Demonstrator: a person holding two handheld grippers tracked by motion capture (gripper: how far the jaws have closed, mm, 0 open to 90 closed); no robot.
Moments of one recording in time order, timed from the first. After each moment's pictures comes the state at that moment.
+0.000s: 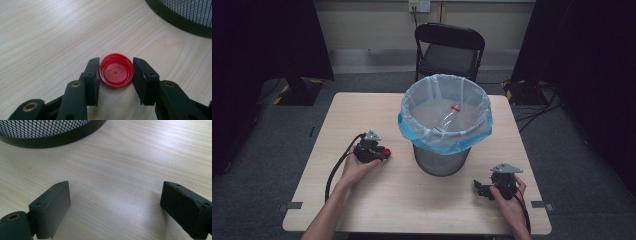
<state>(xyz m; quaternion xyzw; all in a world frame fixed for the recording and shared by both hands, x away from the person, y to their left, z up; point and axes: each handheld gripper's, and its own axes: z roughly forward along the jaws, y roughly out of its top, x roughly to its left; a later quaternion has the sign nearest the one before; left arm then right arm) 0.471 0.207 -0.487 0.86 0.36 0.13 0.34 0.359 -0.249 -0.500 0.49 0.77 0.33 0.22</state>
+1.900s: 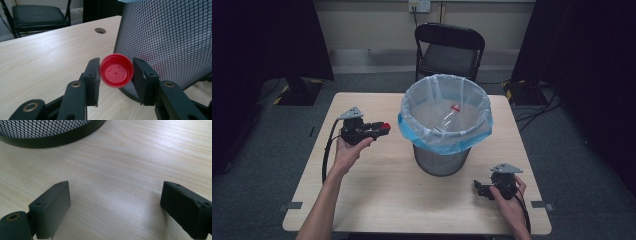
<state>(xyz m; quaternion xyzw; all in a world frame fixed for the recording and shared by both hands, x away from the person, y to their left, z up) 0.466 0.226 -0.390 0.76 0.35 0.12 0.53 0.359 -0.249 -0.500 0.49 0.77 0.33 0.22</state>
